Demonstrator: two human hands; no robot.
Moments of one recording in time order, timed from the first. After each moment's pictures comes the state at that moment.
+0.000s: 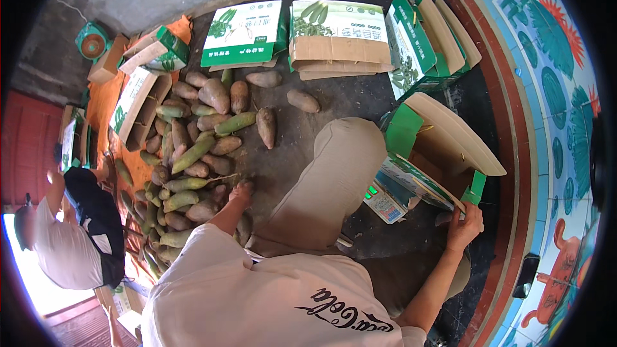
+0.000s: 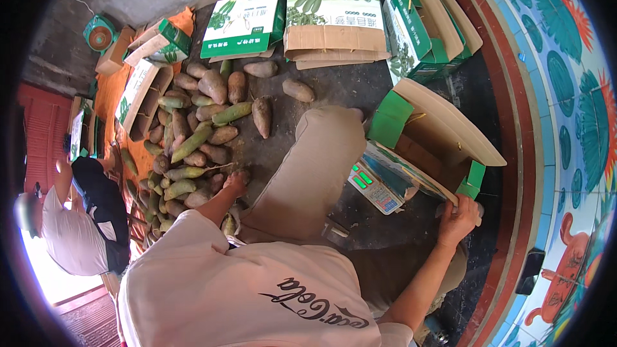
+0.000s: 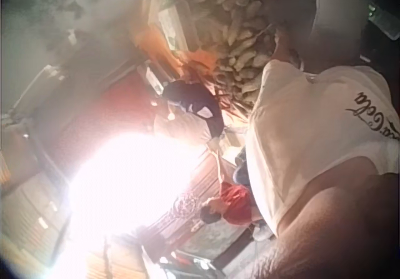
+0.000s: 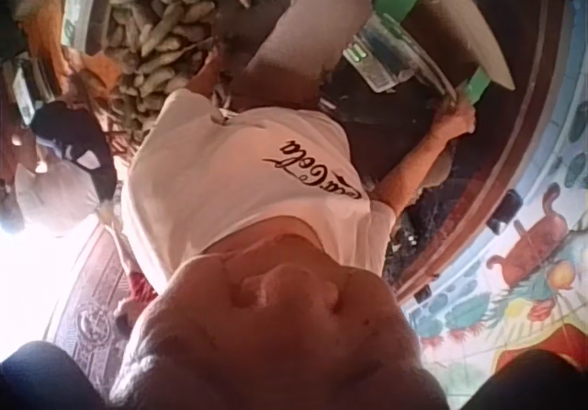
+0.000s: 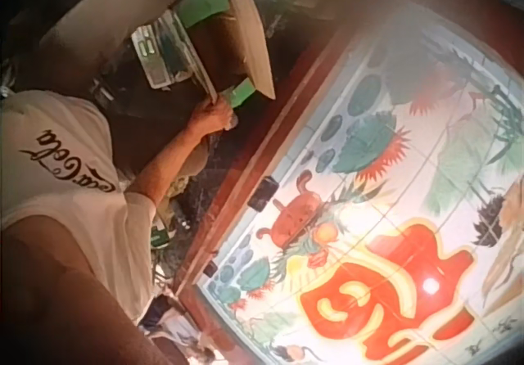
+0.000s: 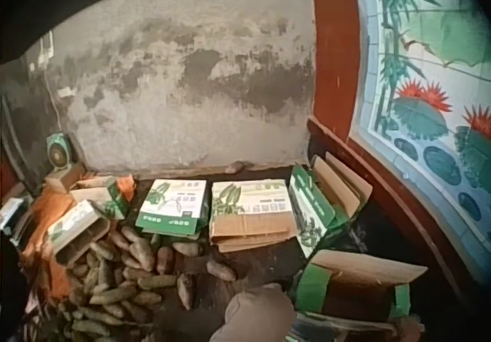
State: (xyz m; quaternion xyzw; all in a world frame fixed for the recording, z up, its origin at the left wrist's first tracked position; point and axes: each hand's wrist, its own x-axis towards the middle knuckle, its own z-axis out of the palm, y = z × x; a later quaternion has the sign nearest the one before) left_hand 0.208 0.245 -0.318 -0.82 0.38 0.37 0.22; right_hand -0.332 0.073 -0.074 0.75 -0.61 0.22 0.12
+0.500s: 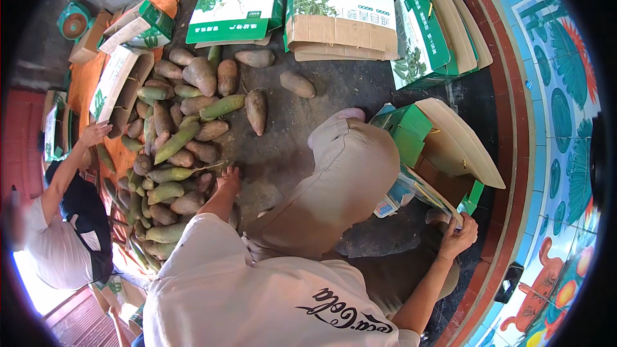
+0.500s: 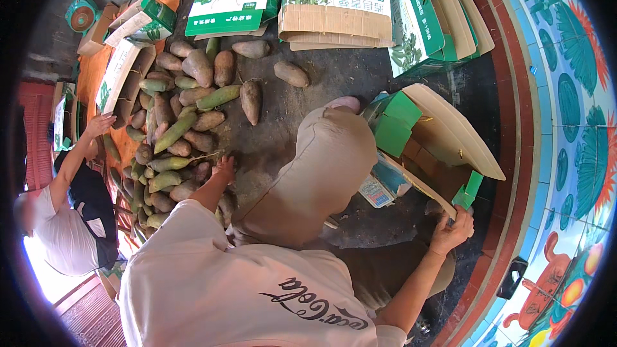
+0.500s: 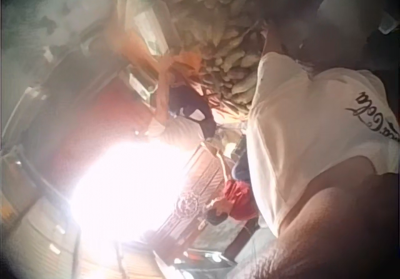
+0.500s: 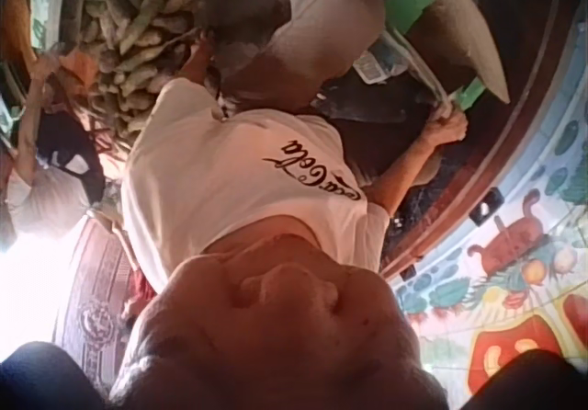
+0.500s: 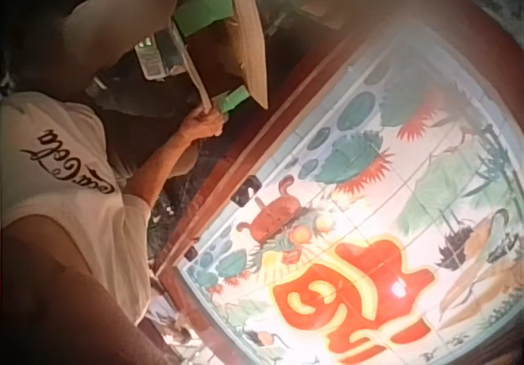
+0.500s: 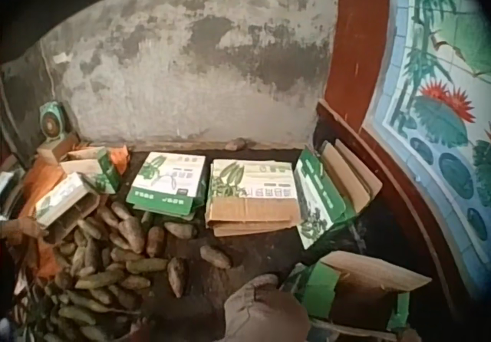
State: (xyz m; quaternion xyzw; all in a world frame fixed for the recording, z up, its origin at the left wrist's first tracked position) left_hand 0.212 0.227 -0.335 -0.78 0.40 0.37 0.30; right_hand -0.339 0.075 -0.088 0.73 -0.64 0.19 0.16
